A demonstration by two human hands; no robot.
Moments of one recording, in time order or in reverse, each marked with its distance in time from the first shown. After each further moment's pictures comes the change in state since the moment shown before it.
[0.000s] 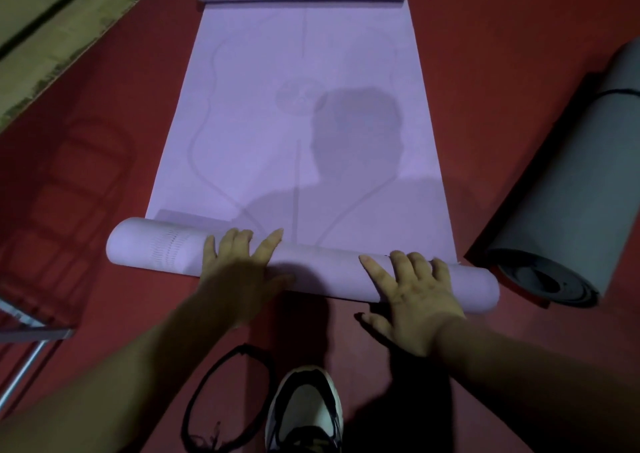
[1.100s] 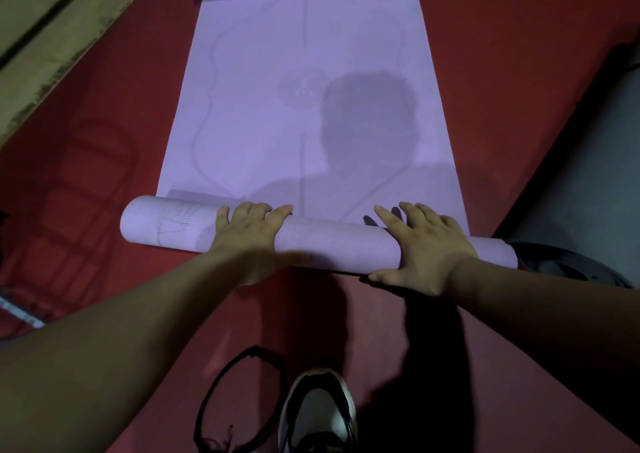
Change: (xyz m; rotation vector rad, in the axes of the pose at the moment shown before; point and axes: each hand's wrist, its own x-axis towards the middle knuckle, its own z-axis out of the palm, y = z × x) left_hand 0.061 -0.009 -0.021 -0.054 -0.200 -0.015; right_hand 0.059 0.033 -0.028 0.119 -0.030 0.003
